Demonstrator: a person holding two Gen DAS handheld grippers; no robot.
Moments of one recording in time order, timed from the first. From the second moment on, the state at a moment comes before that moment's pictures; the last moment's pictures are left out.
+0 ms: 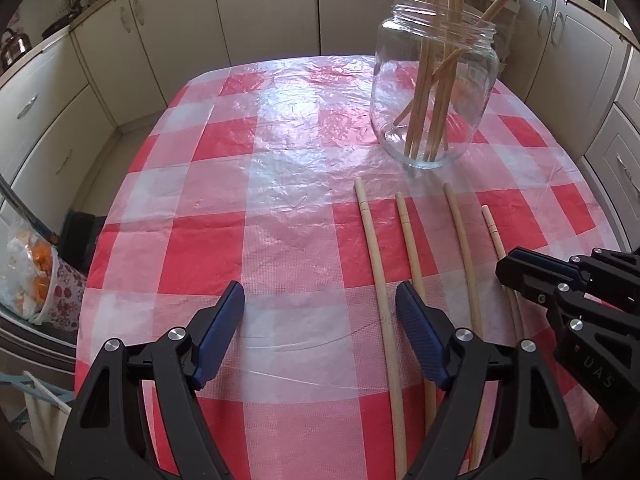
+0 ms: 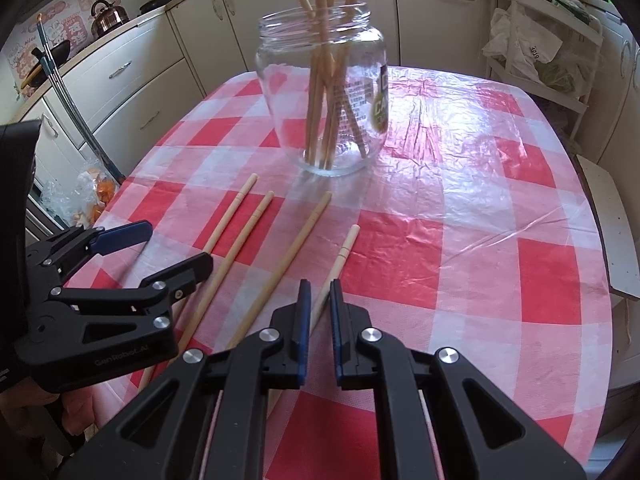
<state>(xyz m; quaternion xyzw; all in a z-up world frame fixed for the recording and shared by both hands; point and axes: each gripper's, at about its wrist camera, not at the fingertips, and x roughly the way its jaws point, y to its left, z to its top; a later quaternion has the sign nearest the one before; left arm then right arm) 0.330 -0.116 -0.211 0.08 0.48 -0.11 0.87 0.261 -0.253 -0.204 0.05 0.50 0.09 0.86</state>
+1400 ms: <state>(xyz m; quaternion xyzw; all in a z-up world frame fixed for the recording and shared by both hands) 0.315 -0.084 -0.060 -0.16 0.14 -0.25 0.94 0.253 -0.310 -0.174 0.25 0.39 0.06 0.88</state>
